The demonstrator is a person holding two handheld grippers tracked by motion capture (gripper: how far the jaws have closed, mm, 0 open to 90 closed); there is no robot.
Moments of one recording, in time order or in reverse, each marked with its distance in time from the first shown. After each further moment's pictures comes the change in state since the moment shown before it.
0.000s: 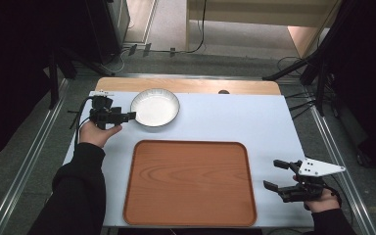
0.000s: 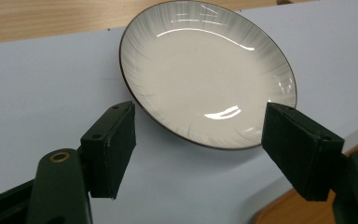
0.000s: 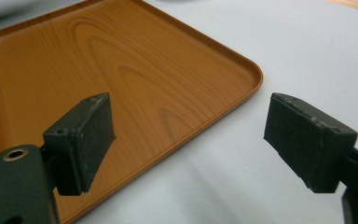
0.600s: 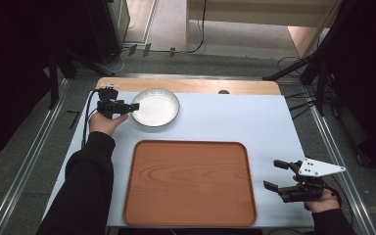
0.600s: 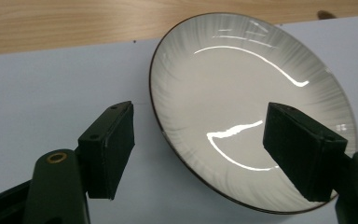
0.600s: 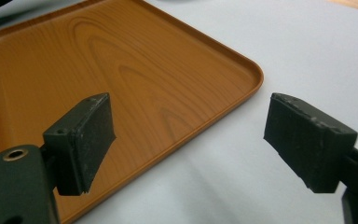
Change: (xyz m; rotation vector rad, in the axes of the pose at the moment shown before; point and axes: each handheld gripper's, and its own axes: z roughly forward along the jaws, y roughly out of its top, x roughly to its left) left arm 0.019 0.016 0.039 0.008 0.065 -0.059; right arm 0.000 0.000 0.000 -0.001 0.002 -0.003
